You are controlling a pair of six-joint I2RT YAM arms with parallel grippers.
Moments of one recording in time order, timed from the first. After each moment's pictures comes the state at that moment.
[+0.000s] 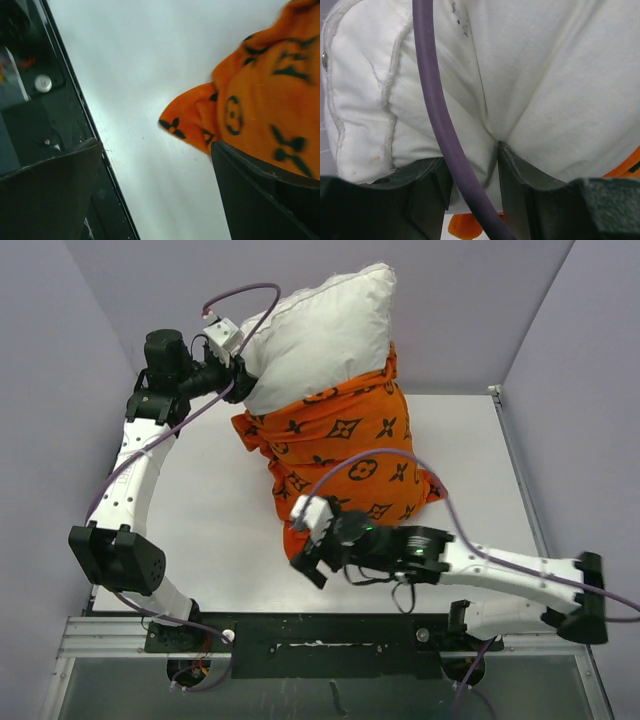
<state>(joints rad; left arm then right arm) -0.16 1.62 1.77 -0.41 0.67 0.21 1.18 1.05 1.04 -0.42 0.12 0.03</state>
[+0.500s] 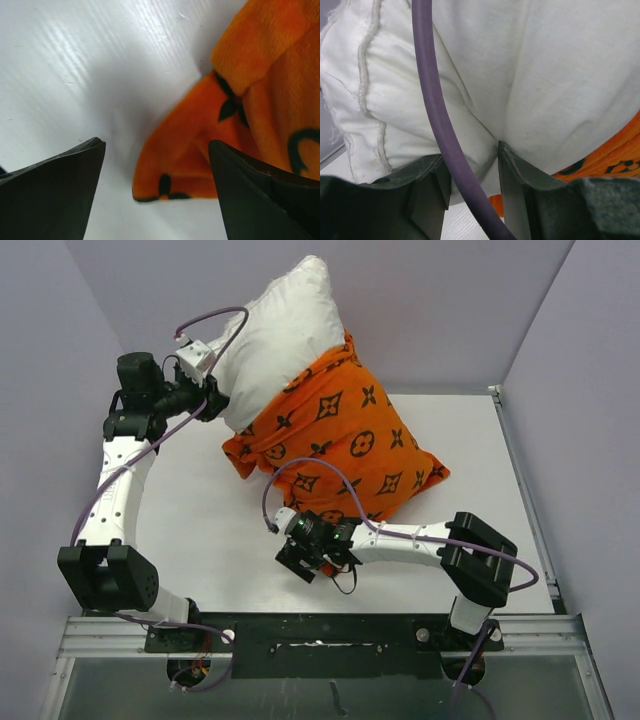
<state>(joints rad) -0.01 1.50 1.55 -0.42 0.67 0.30 1.16 1.69 1.06 -0.39 0.17 0.03</state>
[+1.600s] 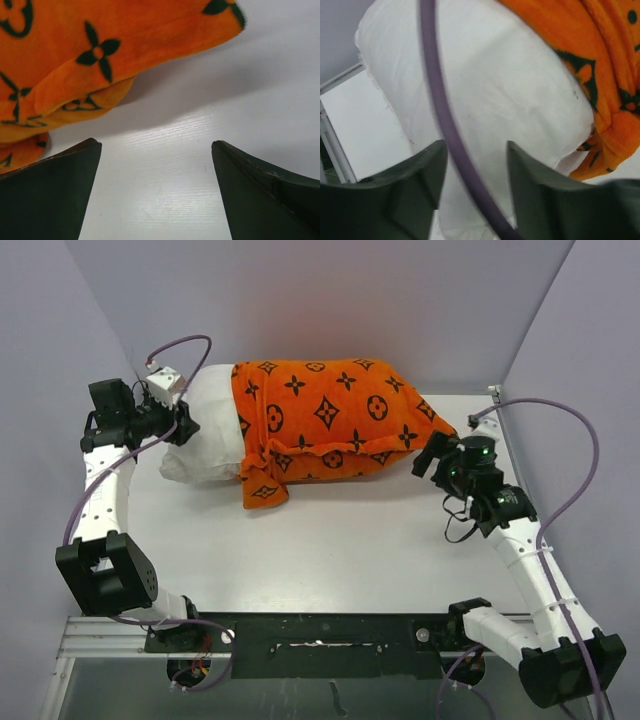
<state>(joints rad) 0.22 1.50 1.40 -0.46 0.69 0.42 0.31 0.99 0.99 -0.58 0.22 0.47</state>
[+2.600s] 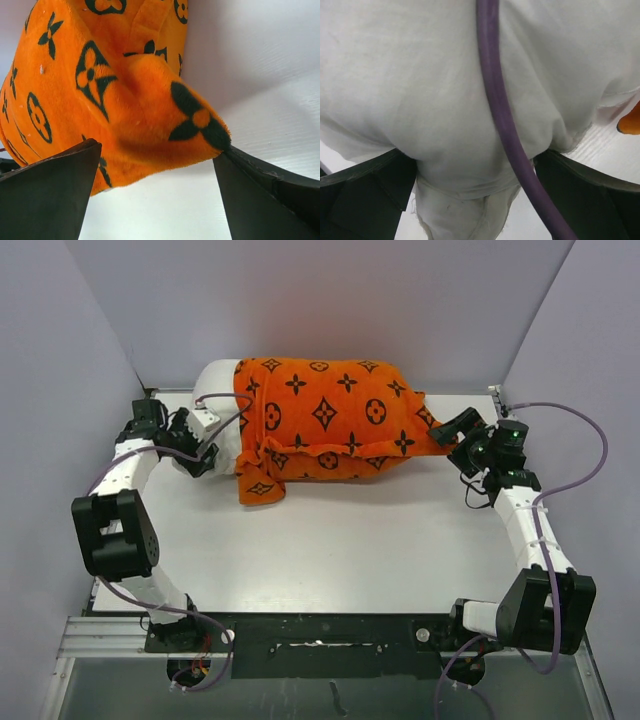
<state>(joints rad) 0.16 1.69 1.30 -0.55 0.56 0.89 -0.14 1.25 0.96 -0.20 -0.33 0.74</state>
